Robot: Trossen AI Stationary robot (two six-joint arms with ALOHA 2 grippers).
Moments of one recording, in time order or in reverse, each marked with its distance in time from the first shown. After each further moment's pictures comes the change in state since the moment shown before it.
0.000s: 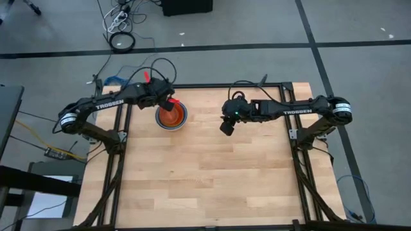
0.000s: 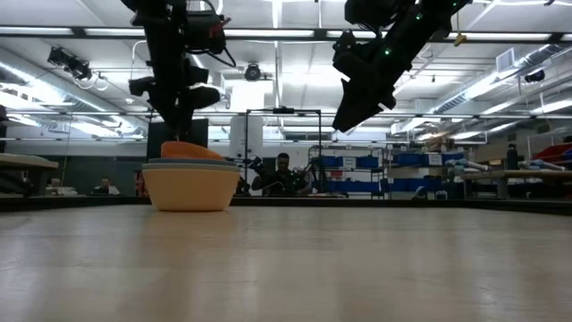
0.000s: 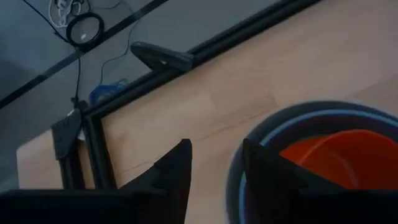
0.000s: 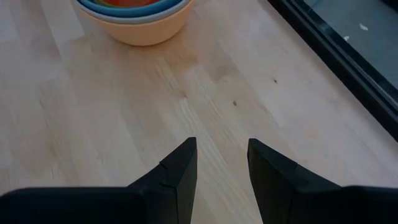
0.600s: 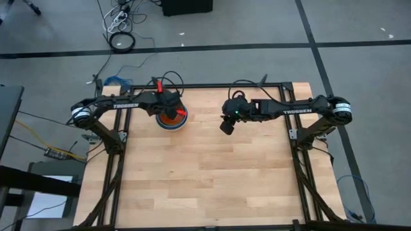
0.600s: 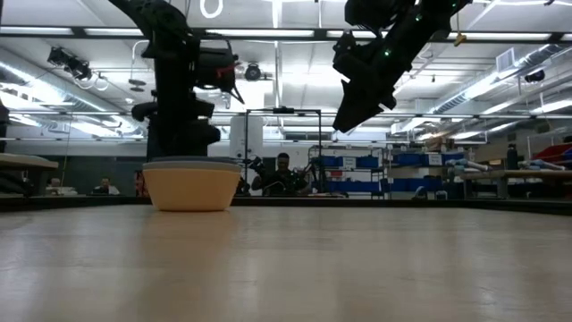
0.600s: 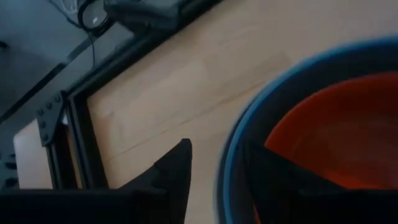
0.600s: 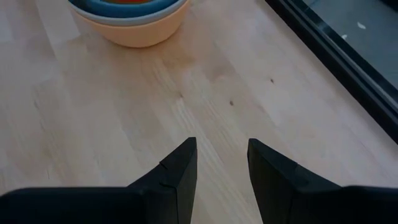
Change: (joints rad) left arm -0.048 0.160 -0.095 0.070 -0.037 -0.050; right arm -0.008 0.000 0.000 -0.002 0.000 0.000
